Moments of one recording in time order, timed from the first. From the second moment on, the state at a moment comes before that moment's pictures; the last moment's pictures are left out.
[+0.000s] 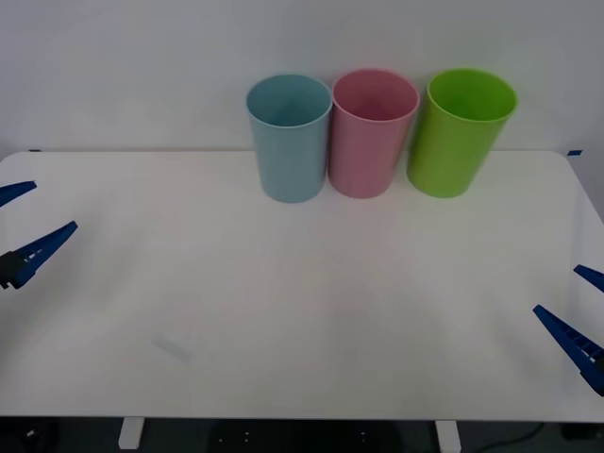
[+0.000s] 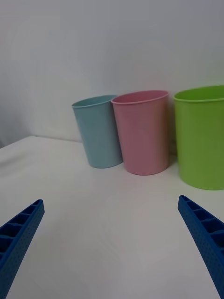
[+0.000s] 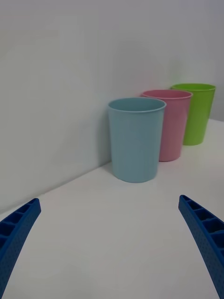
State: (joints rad) right arm 0.35 -0.40 -0.52 -1.66 0.96 -1.22 0.00; left arm -0.03 0.71 0.42 -1.28 -0.93 -1.19 -0.10
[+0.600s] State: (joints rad) right arm 0.35 -0.40 -0.52 -1.66 0.96 -1.22 0.00; left arm 0.17 0.71 0.50 -1.37 -0.88 -1.24 -0.07
